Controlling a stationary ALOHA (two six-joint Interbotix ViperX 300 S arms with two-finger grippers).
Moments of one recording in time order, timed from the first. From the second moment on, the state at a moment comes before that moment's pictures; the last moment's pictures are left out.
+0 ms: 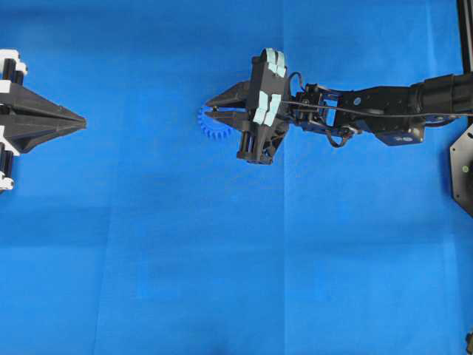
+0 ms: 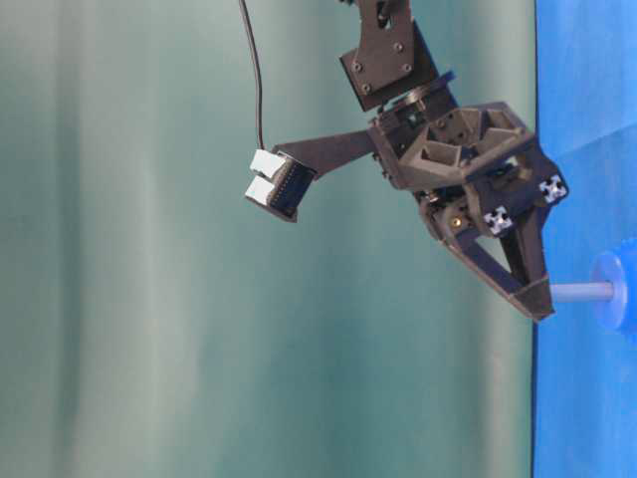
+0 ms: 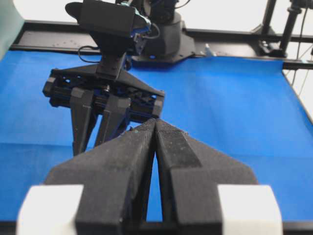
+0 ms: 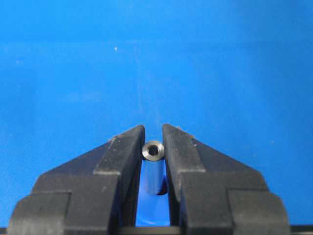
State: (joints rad) left arm 0.00 -0.96 1.21 0.00 -0.27 -0.04; right arm -0.14 0.19 0.63 0.13 -0.45 0.00
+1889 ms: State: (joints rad) left arm 0.00 -0.96 1.21 0.00 -0.27 -0.04; right arm -0.15 0.27 0.63 0.17 -0.51 0.00
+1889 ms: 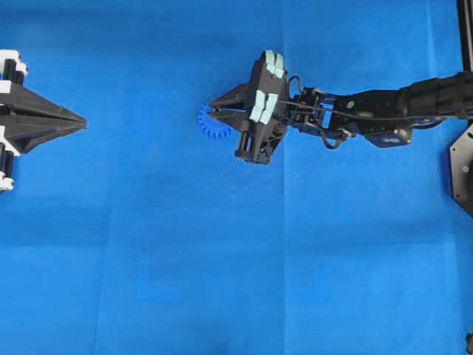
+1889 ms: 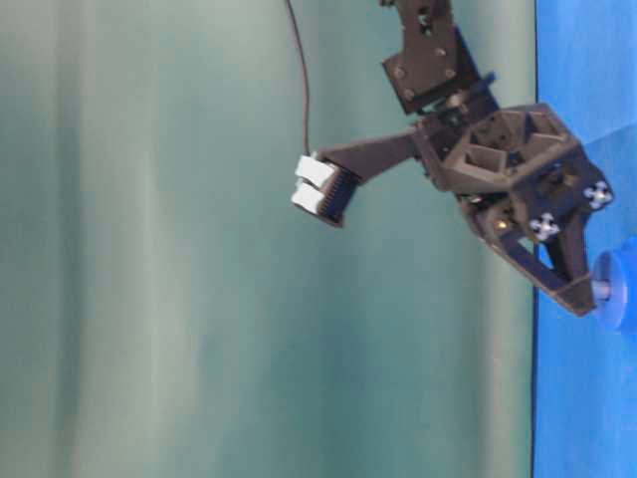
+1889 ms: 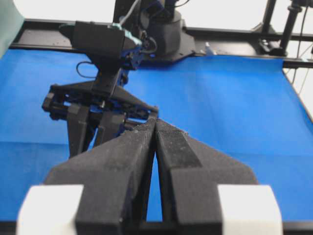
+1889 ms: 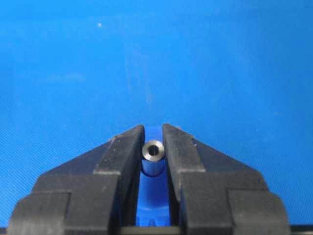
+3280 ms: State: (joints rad) left arm 0.00 -0.96 1.21 0.00 -0.27 -0.04; right arm -0.15 0.29 0.63 0.18 -0.48 0.02
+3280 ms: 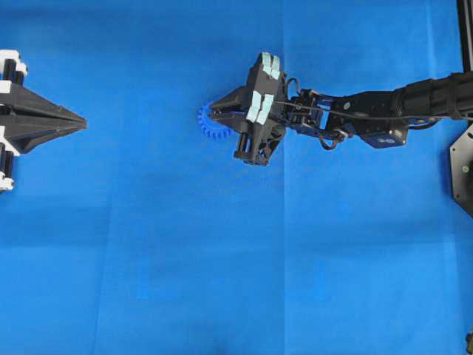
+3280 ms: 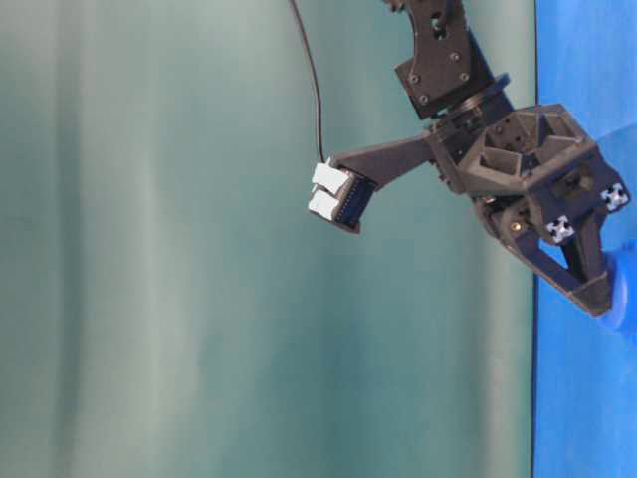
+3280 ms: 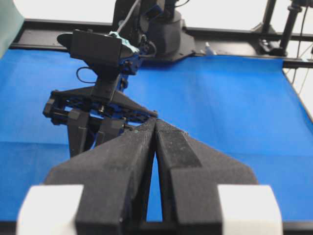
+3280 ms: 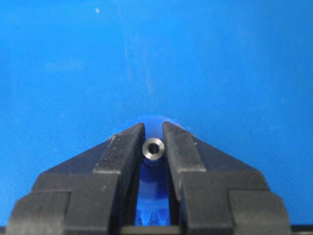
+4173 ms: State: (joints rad) left arm 0.00 -0.96 1.21 0.00 -0.27 -0.04; right arm -0.15 0.07 0.69 0.18 -0.43 0.01
